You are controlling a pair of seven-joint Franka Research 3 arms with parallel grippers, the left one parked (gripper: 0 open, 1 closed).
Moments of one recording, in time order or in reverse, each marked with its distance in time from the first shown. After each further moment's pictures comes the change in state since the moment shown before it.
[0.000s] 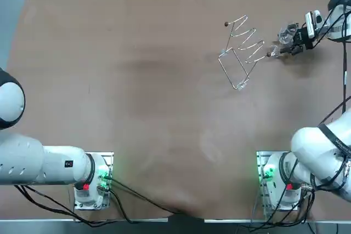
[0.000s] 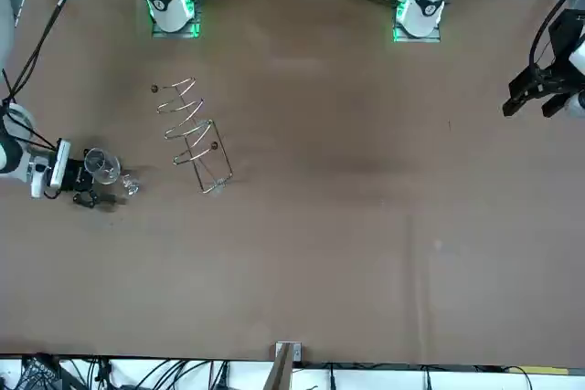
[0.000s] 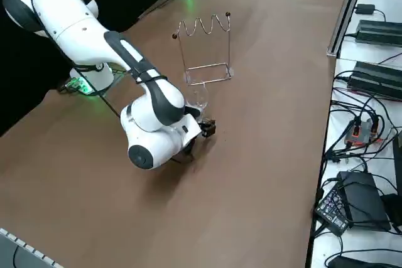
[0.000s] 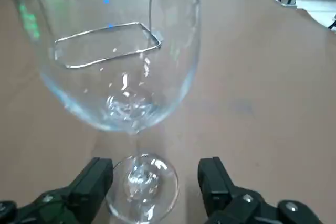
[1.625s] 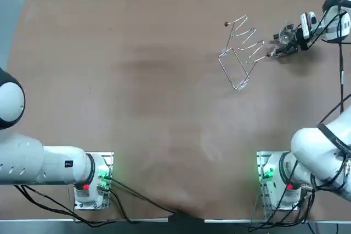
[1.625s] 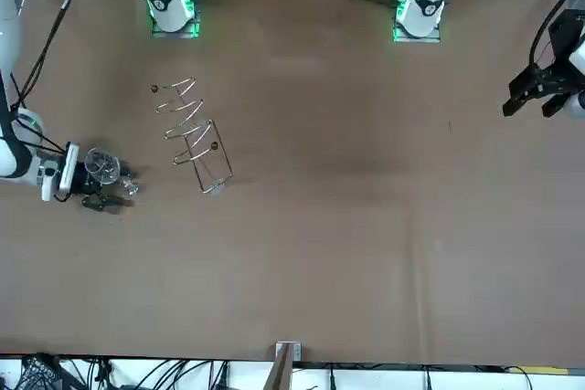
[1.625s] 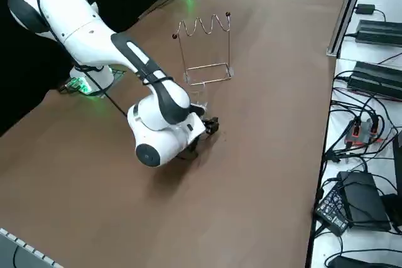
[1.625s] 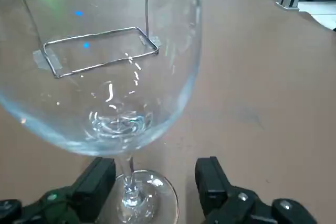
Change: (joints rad) arm 0.023 0.017 0.000 -0.012 0.029 0.012 -0.003
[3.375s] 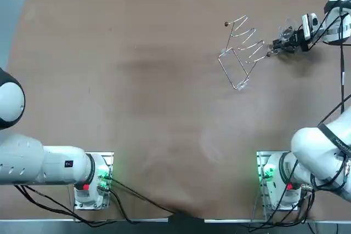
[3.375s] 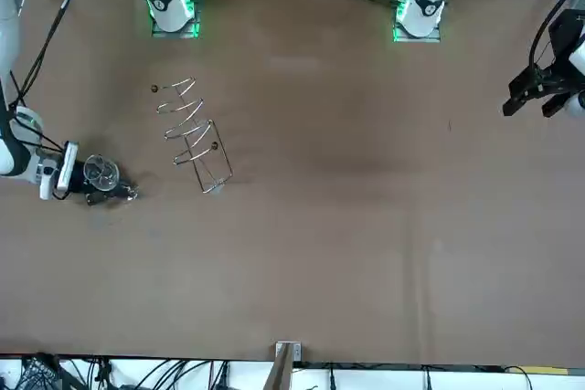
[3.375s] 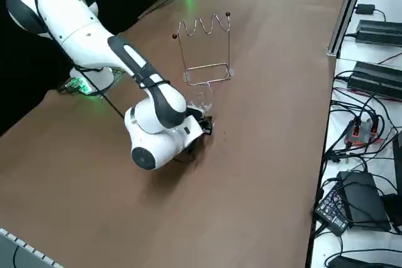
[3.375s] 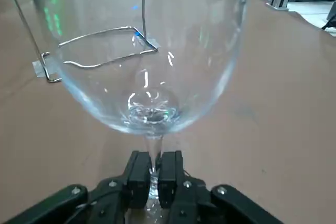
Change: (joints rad) arm -0.015 0.004 -0.003 -0.006 0.023 0.001 0.001
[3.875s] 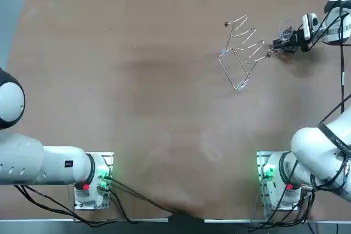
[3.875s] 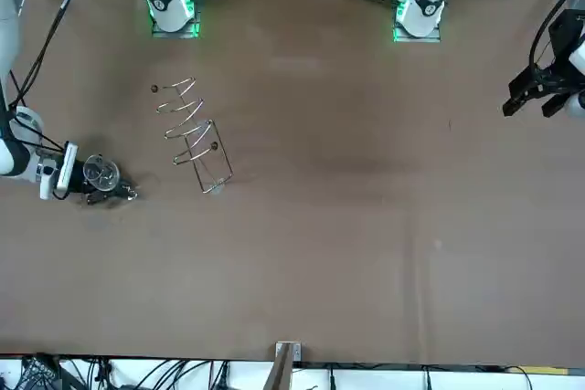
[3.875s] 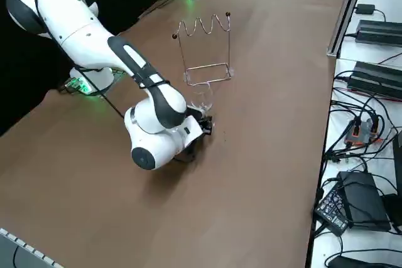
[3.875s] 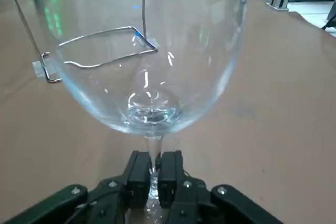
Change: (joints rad) arm 0.001 -0.002 0.000 0.001 -0.003 0.002 -0.001
